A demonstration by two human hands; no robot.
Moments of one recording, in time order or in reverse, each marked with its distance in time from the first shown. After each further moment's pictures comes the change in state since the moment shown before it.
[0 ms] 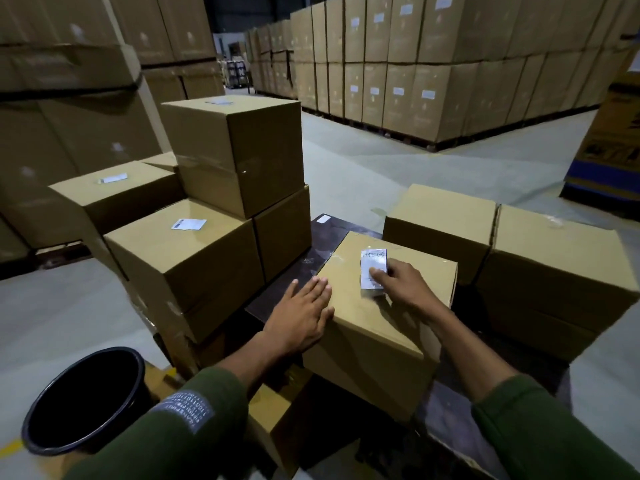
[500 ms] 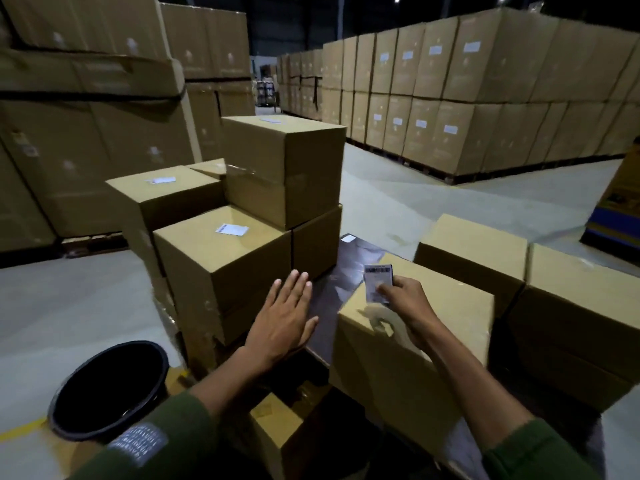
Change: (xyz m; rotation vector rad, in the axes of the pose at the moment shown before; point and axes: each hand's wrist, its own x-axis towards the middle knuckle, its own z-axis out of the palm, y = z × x) left_hand -0.065 -0.078 -0.011 0.100 0.265 -0.138; right_hand -0.023 -0.080 0.052 0.365 0.016 0.084
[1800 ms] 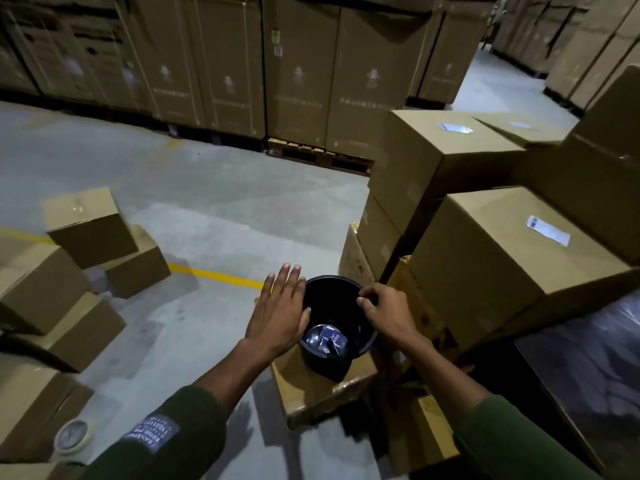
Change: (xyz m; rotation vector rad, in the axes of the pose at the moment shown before) left_hand -0.321 -0.381 0.067 0.031 -0.090 -0.657; right_hand -0.041 -0.030 0.549 -0.595 -0.577 -0.437
